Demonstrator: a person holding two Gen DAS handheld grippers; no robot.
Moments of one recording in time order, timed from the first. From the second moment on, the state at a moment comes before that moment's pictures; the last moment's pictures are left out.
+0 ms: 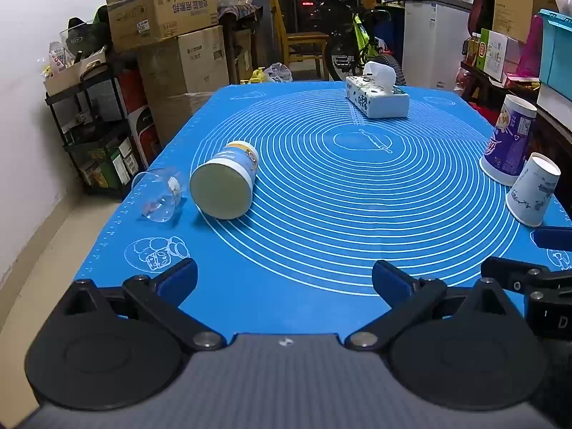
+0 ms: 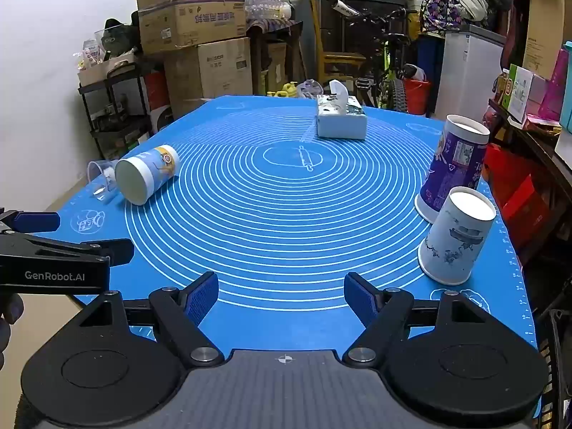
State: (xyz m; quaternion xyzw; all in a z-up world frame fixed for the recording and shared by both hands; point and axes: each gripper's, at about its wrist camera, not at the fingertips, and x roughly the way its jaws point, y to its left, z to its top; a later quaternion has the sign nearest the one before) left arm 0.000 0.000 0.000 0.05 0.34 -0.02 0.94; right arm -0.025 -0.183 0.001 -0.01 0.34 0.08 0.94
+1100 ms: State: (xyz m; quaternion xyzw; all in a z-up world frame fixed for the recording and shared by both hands) left arm 0.000 -0.002 -0.005 0.06 0.35 -0.02 0.94; right arm -0.025 -0.183 0.001 -0.01 0.34 0.08 0.94
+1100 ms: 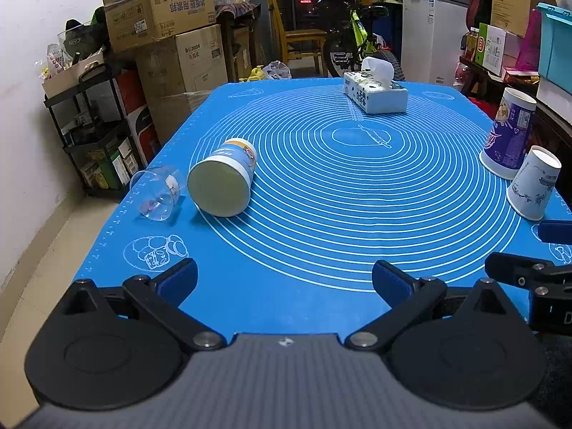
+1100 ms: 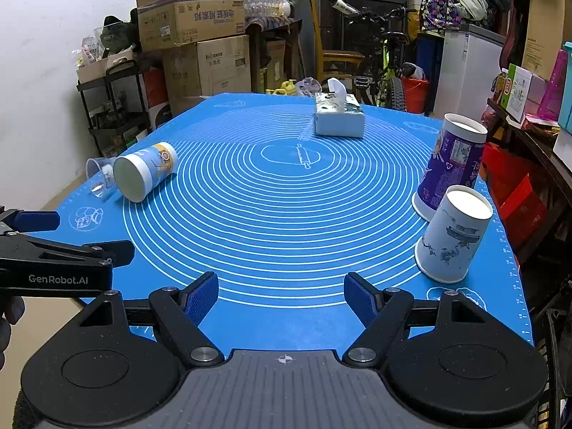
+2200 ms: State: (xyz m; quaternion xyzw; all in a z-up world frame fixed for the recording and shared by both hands) left arm -0.001 -0.003 -0.004 0.06 0.34 -0.02 0.94; right arm -0.026 -0.183 -0.001 -0.01 0.35 0.08 0.93
